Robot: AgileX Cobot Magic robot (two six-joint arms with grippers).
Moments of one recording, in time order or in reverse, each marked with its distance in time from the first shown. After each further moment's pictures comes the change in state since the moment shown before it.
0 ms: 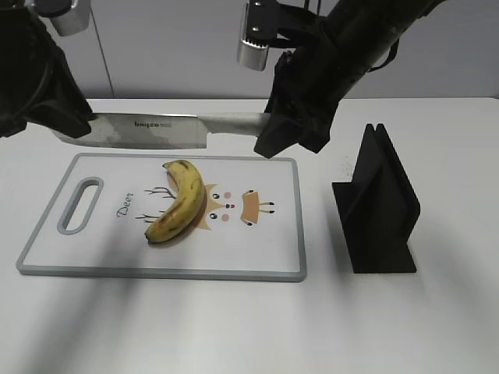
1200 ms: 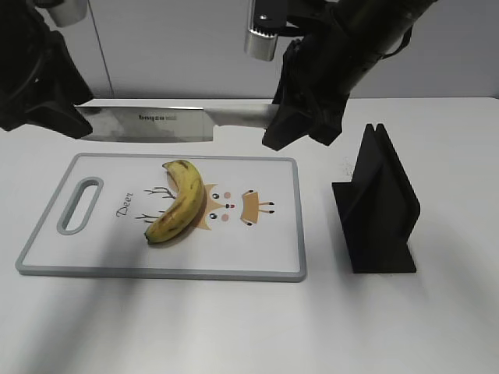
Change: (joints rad) left arm 0.000 -0.018 0.000 -0.016 -0.017 -0.001; right arm 0.000 -0.039 0.000 -0.039 0.017 0.018
